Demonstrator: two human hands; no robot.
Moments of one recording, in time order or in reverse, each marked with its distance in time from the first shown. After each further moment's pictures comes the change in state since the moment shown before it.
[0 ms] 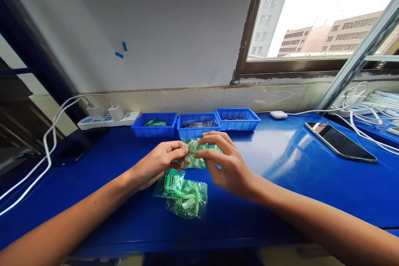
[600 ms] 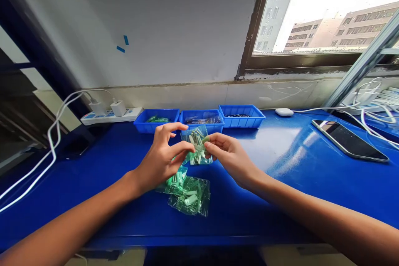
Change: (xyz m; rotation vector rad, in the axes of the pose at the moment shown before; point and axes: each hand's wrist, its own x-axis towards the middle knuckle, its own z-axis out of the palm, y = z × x) left_hand -0.005 -0.016 -0.005 1.095 0.354 0.896; right_hand 0.008 0.000 0.005 0.712 -0.079 0.845
